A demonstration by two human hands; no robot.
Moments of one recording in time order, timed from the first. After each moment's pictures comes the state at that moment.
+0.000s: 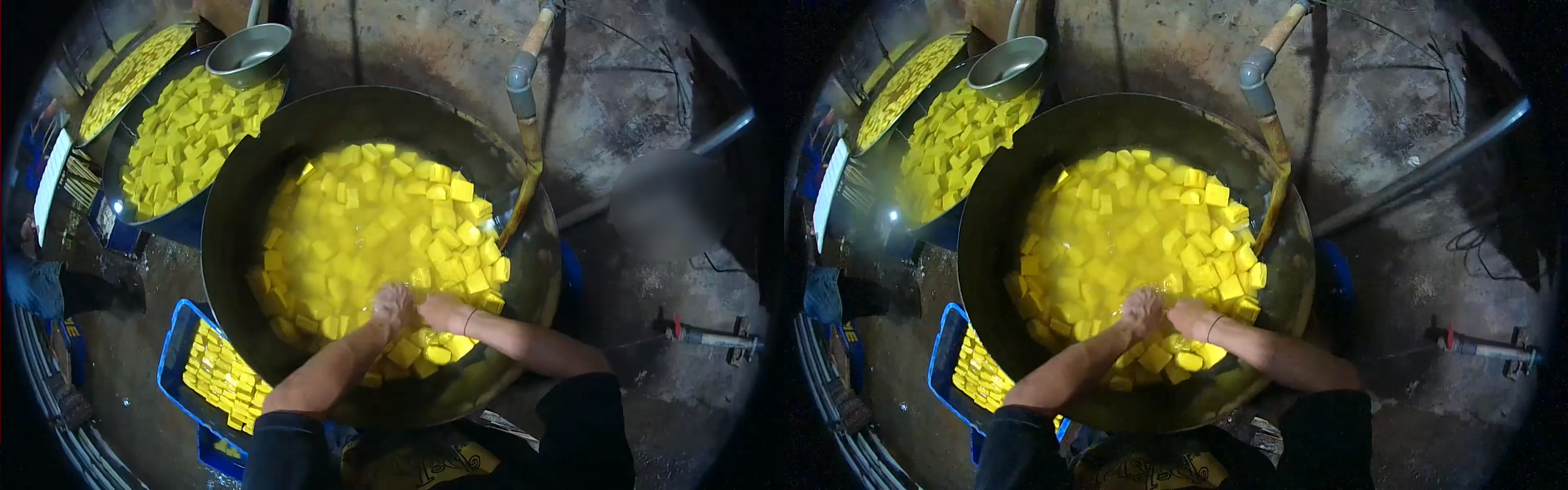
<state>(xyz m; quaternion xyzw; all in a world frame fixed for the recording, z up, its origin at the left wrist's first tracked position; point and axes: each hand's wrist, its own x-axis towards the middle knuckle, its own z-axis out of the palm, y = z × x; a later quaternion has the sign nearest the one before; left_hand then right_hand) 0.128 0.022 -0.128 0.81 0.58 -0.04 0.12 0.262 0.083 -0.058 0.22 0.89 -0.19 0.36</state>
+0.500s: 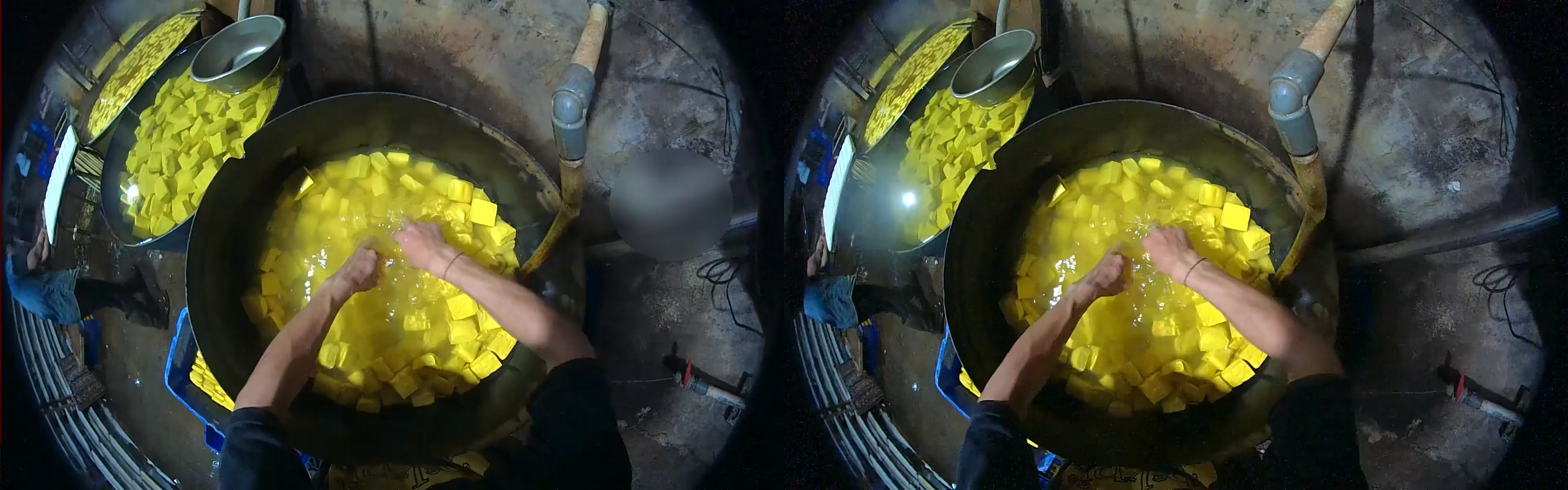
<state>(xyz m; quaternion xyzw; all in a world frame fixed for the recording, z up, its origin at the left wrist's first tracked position) -0.008 0.120 -0.174 0.75 0.57 0.20 0.28 0.150 0.238 -0.084 0.24 0.96 -0.13 0.10</state>
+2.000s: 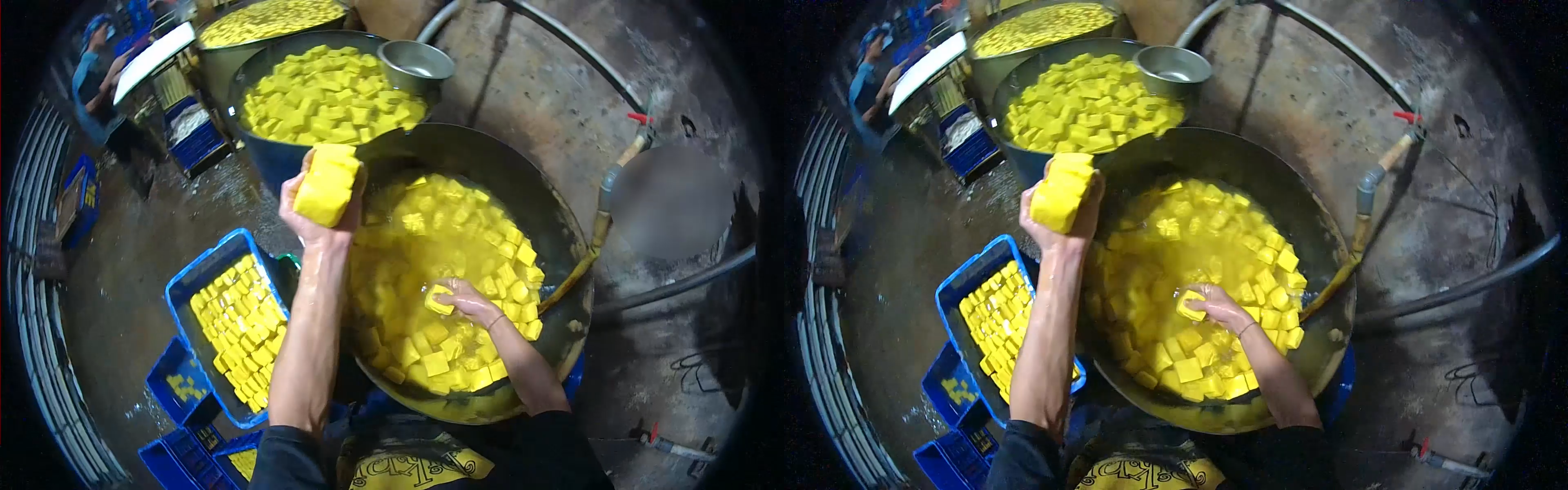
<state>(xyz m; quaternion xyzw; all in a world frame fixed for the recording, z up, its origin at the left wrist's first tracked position) -0.108 -0.061 0.098 0.05 -0.01 0.95 0.32 0.168 0.097 -0.021 0.40 0.59 -0.69 0.13</state>
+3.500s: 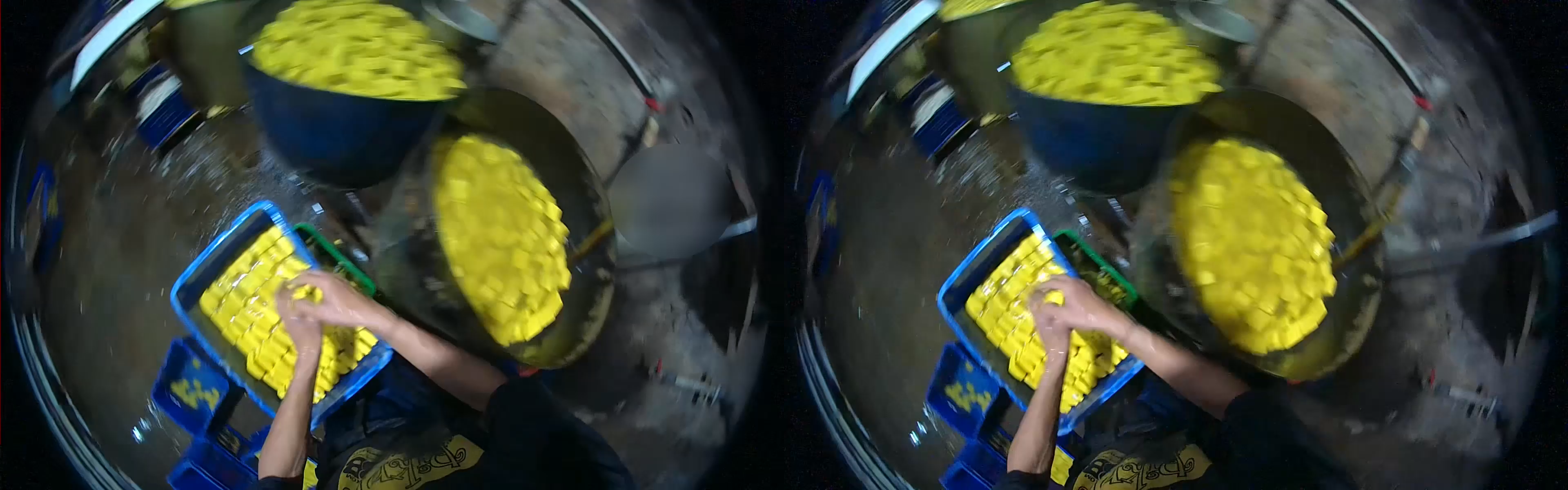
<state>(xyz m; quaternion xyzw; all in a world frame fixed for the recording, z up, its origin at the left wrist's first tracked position) -0.108 -0.343 -0.193 0.19 0.83 0.52 -0.01 -0.088 -0.209 -0.066 0.07 0.85 -0.53 0.00</state>
